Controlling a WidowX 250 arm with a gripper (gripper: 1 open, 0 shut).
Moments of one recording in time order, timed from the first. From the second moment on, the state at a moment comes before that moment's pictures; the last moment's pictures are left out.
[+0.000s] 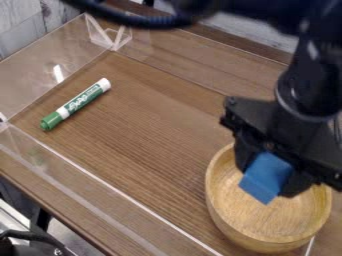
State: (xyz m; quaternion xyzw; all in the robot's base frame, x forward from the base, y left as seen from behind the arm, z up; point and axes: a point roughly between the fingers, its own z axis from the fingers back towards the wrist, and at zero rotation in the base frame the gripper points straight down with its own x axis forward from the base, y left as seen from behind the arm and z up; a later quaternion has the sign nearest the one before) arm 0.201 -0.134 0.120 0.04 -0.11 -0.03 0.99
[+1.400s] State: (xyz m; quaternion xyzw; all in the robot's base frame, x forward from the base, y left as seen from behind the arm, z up) arm 0.213 -0.111 0.092 0.00 -0.10 0.00 0.99
